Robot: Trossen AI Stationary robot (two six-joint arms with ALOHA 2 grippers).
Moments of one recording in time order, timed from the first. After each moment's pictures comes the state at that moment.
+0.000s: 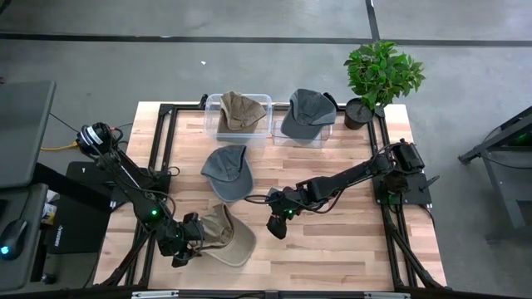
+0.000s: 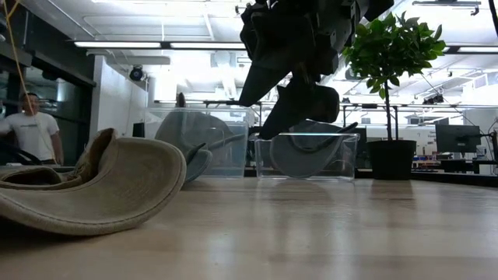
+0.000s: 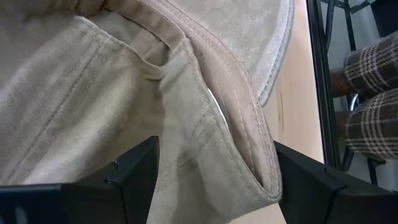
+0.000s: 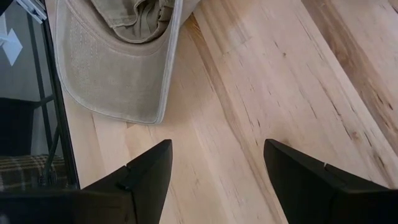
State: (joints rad) left arm -0.94 1.31 0.55 -0.11 -0.24 -0.95; right arm 0.26 1.87 1.25 -0.27 -0.07 0.79
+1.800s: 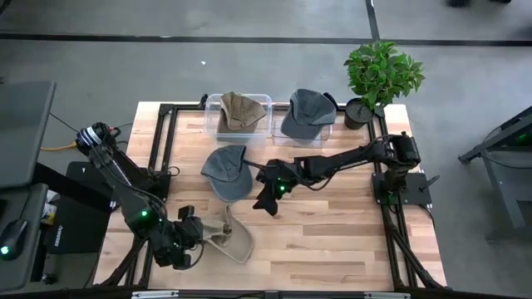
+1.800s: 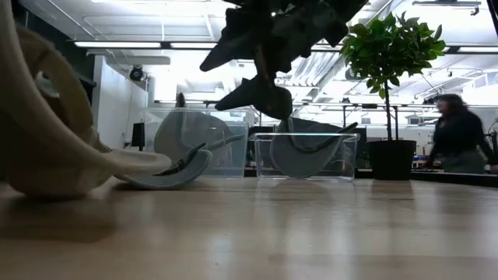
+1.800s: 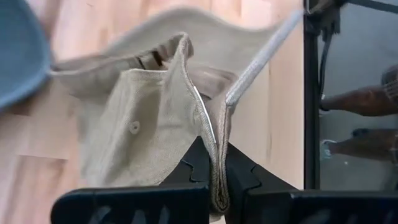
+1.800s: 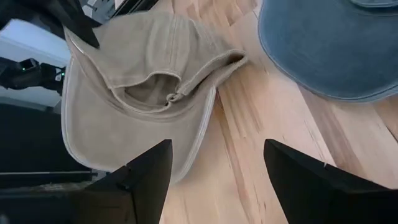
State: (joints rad) left arm -0.91 1.31 0.98 -0.72 -0.38 -0.97; right arm 0.07 1.86 1.25 -0.04 -0.31 0.69
